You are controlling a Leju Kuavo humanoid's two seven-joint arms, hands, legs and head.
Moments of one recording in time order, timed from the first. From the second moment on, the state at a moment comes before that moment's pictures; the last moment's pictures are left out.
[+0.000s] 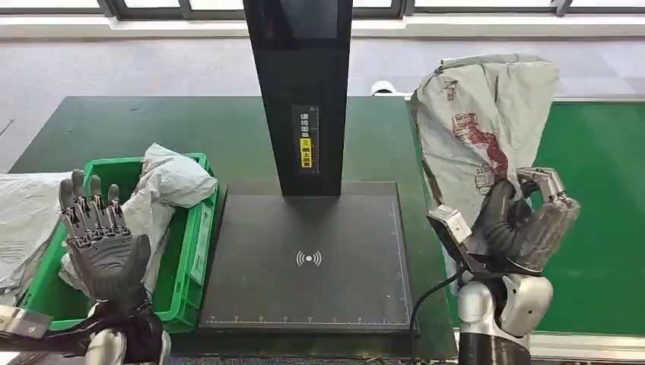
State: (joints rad) left arm 0.08 -0.31 0.18 -1.75 0.16 -0.16 -0.67; right arm -0.16 0.30 -0.19 -1.54 1.25 -0.70 -0.49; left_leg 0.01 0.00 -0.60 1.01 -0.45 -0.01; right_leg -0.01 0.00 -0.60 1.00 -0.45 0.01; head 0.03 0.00
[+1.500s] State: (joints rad) left arm 0.06 -0.30 0.16 -1.69 0.15 -0.21 -0.68; right arm -0.14 0.21 0.31 -1.43 0.94 -0.38 -0.53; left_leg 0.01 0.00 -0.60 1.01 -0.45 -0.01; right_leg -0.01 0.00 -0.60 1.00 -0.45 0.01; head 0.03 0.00
